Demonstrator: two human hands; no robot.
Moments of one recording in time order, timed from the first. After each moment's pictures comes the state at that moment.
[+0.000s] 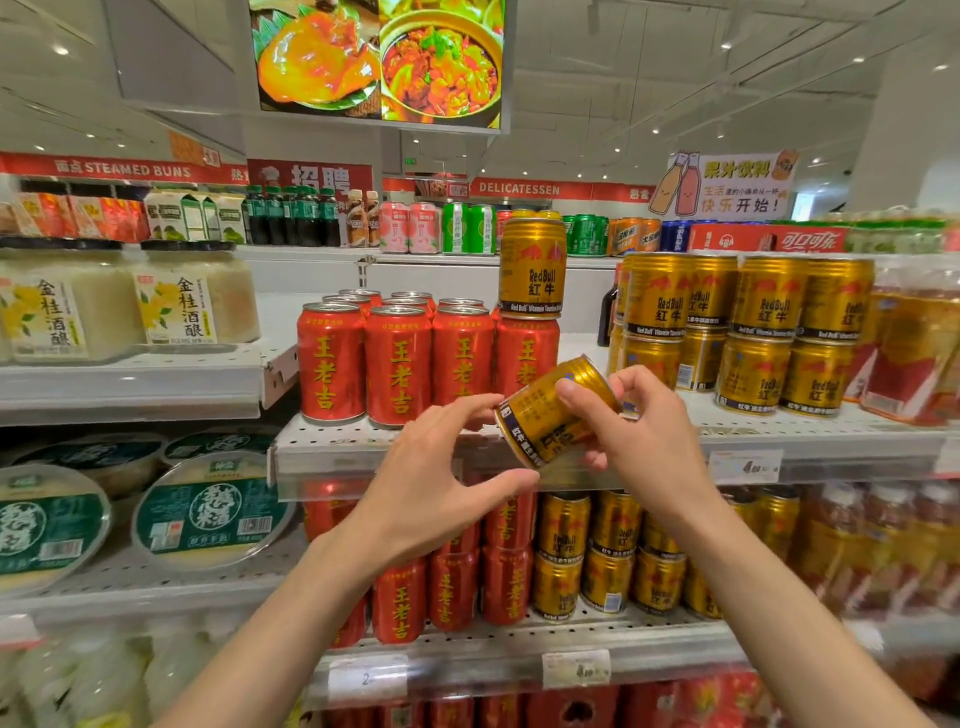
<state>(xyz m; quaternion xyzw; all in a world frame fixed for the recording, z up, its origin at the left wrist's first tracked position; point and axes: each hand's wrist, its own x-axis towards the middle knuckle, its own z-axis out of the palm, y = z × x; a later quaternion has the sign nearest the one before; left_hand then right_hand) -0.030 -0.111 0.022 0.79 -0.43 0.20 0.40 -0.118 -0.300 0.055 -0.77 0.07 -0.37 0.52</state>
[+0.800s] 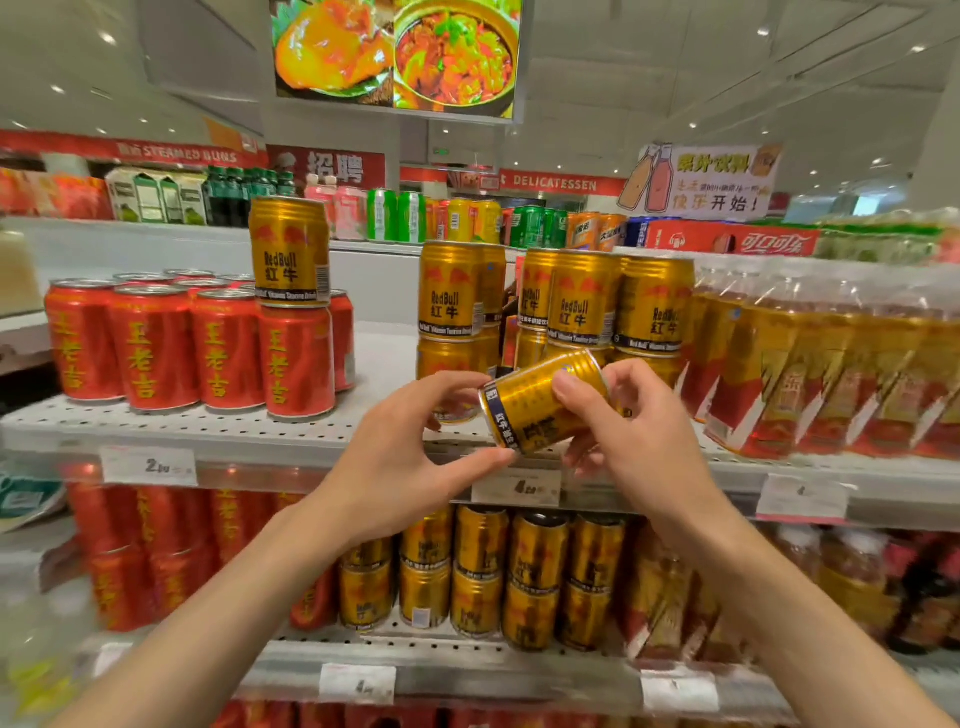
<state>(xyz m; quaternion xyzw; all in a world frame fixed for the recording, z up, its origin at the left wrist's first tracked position) -0.097 -0.330 0.040 0.78 -0.40 0.22 0.42 -0.182 -0.532 0.067 -0.75 -0.02 -0.30 0.59</state>
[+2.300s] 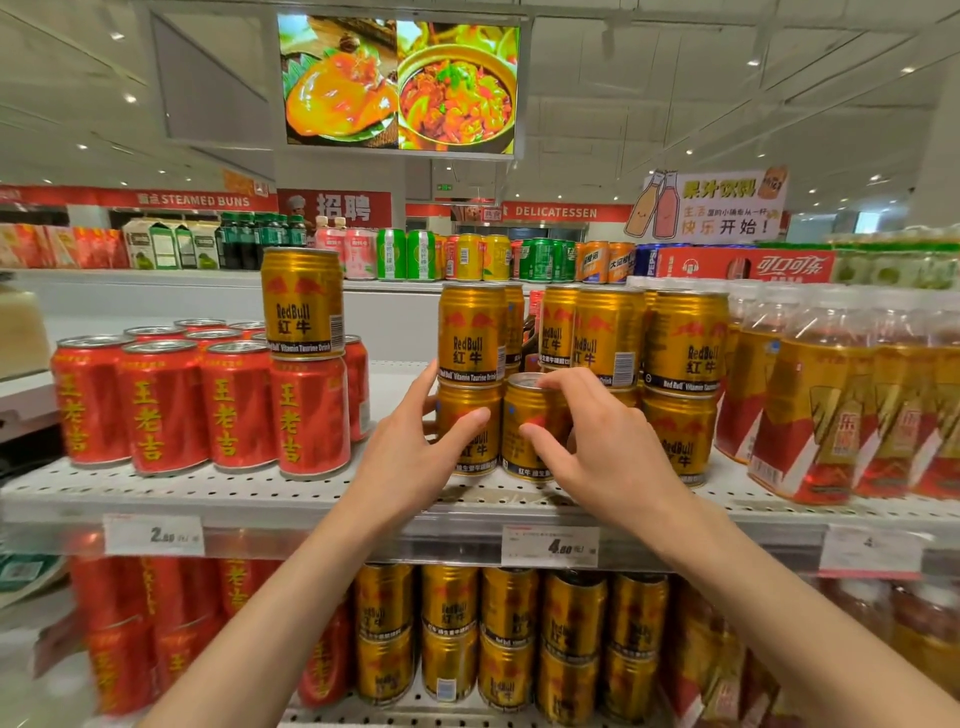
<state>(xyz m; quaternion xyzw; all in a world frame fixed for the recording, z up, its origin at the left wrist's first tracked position) -0.038 -0.341 0.056 0.79 -0.25 0.15 0.53 -0.102 -0.534 0.067 -0.91 -0.08 -0.40 0.13</state>
